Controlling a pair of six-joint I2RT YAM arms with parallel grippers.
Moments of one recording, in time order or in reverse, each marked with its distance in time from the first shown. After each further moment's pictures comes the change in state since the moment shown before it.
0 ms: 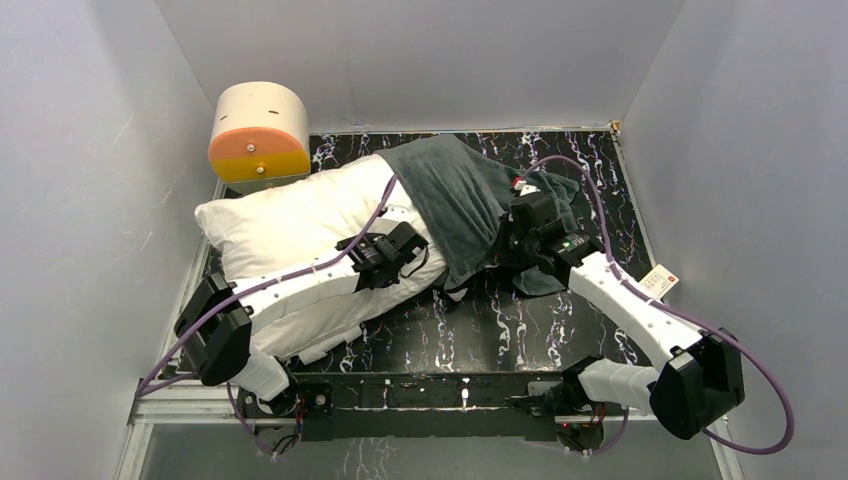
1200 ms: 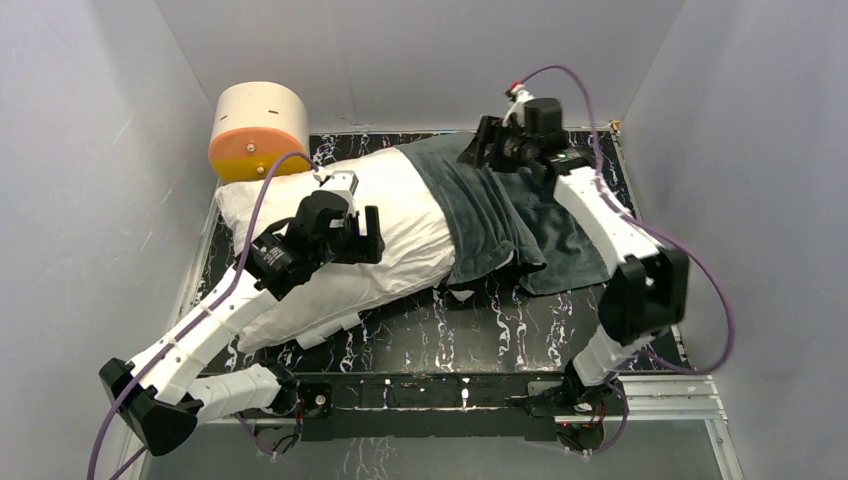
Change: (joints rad) left arm 0.209 -0.454 0.008 -0.002 0.395 0.073; right arm -0.231 0.413 0.592 0.158 -0.375 -0.109
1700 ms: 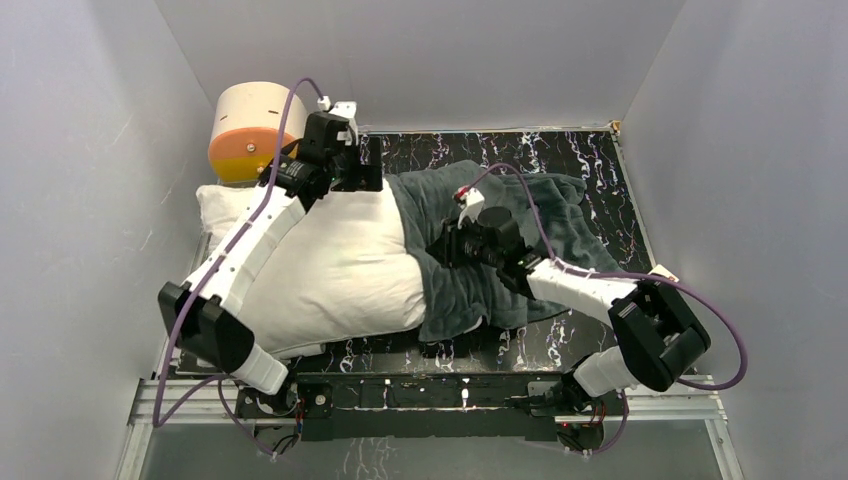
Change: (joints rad) left arm 0.238 0.418 0.453 -0.042 0.037 0.181; right arm 0.348 -0.143 -0.736 0.587 0.126 -0.071
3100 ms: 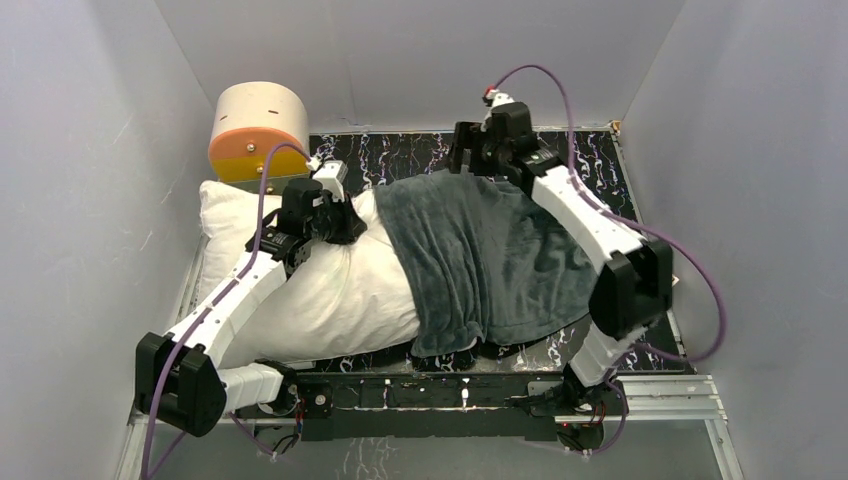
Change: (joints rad) left arm 0.084 -0.267 -0.624 0.447 0.367 0.015; right arm -0.212 0.179 0.740 -0.606 0.179 0.035
